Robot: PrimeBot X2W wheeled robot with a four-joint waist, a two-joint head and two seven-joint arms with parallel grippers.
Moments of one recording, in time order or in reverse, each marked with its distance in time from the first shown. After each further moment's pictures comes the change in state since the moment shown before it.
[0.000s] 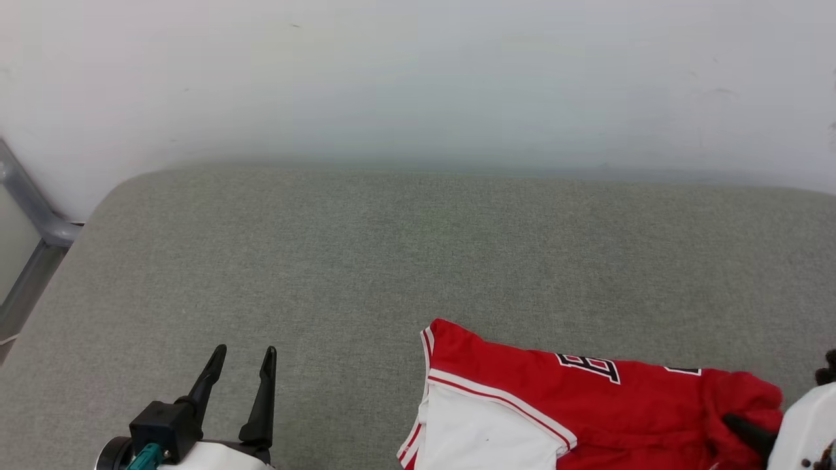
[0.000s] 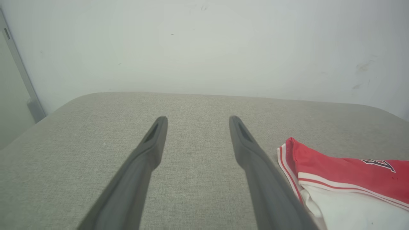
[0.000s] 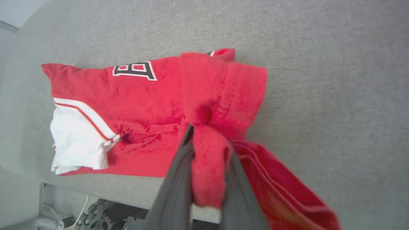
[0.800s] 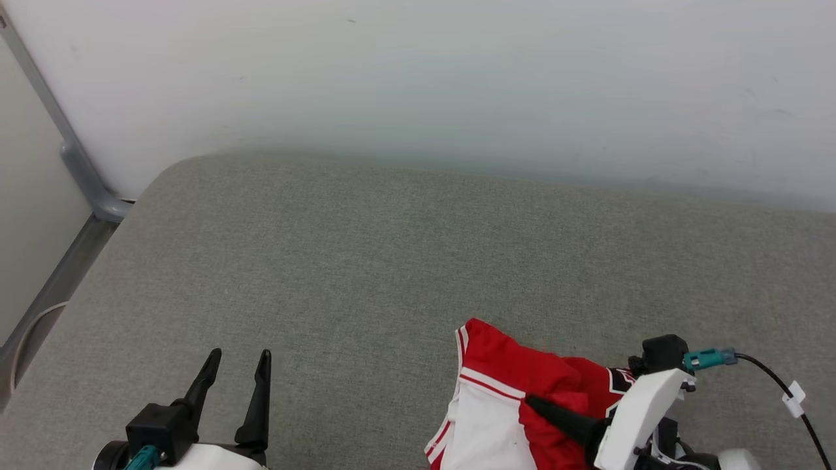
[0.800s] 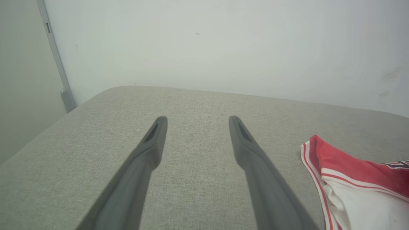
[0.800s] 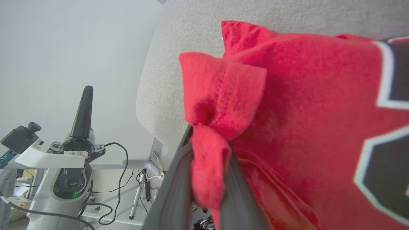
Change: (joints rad) left arm 0.003 -0.023 0.040 0.021 0.025 -0.029 0.000; right arm -0.057 0.198 0.364 0.065 0.312 0.000 -0.147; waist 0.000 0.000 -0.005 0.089
